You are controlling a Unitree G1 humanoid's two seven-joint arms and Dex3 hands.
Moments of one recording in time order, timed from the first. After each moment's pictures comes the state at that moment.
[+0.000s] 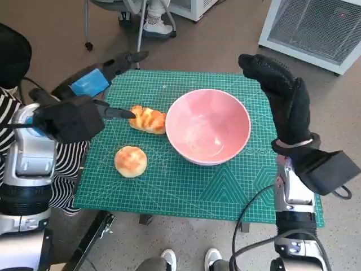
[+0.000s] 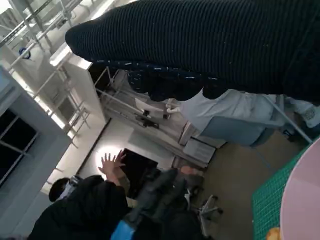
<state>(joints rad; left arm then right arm) -0.76 0.62 -0.07 0.21 0.27 0.04 -0.57 -0.64 -0.15 -0.12 0.40 0.19 -0.57 0.37</state>
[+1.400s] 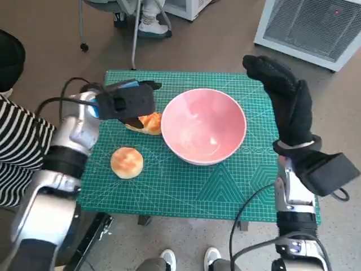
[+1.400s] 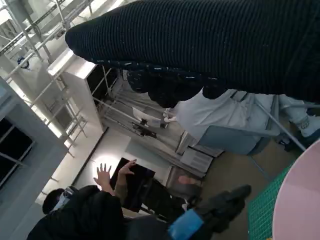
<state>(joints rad) -1.11 0.46 -0.39 1.00 0.52 -0.01 -0.48 -0.62 -0.16 -0.12 0.41 0.19 -0.59 0.35</state>
